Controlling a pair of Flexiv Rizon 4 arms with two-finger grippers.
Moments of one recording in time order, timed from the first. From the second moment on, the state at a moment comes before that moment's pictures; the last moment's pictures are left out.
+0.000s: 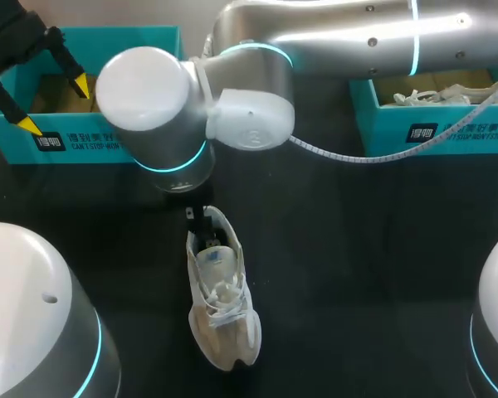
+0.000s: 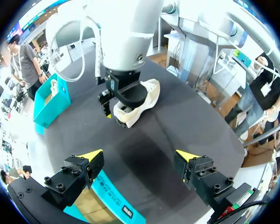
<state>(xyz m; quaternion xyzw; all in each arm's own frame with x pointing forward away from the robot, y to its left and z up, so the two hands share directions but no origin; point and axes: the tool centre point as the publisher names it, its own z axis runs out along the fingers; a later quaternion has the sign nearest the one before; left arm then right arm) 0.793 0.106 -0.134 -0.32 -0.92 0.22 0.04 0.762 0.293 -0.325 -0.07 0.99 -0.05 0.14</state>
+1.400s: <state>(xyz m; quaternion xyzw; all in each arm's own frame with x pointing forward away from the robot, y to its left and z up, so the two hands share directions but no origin) 0.793 0.106 -0.134 -0.32 -0.92 0.22 0.04 0.788 0.285 -0.379 -0.05 0.99 -0.06 0.09</state>
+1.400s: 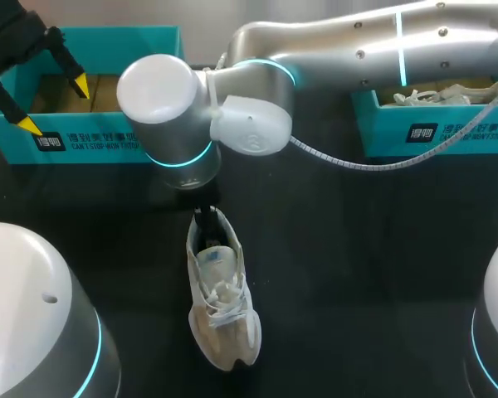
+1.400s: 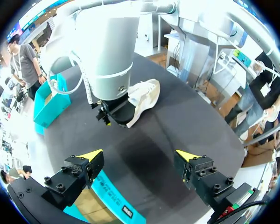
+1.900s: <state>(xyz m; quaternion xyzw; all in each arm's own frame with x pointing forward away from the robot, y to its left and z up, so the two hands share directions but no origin) 0.793 0.106 -0.134 -0.32 -0.92 0.22 0.04 0.786 0.286 -0.381 -0.04 0.99 -0.06 0.09</state>
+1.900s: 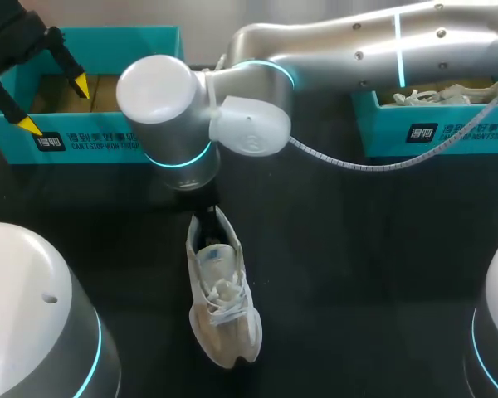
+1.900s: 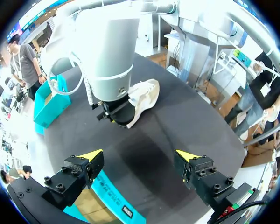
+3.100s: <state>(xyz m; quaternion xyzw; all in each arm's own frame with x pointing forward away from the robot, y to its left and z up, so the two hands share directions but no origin) 0.793 0.106 -0.134 -0.32 -0.92 0.22 0.04 0.786 0.231 -0.248 0.03 0.99 -0.10 0.14</state>
